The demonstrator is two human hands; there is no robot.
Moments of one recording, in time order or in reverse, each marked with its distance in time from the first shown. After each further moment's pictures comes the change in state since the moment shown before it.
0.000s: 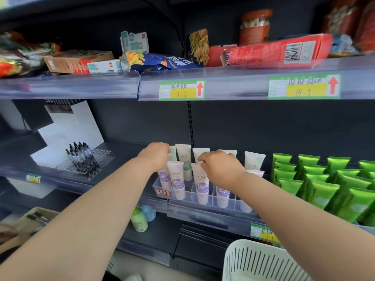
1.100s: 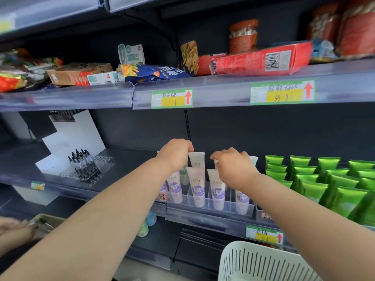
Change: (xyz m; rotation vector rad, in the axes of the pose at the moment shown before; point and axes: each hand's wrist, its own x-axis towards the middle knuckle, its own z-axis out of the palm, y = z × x) left_hand -0.010 0.063 -0.018 -0.079 0.091 0.223; right_hand -0.020 0.032 -0.020 -0.063 0.066 0.082
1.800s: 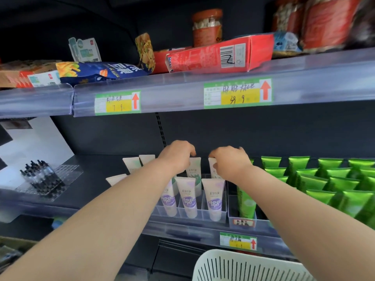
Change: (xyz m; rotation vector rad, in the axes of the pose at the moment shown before) left_hand 0.062 0.071 0.036 0.047 -0.091 0.065; right_hand 0.018 0.078 0.000 -0.033 -0.122 0.168
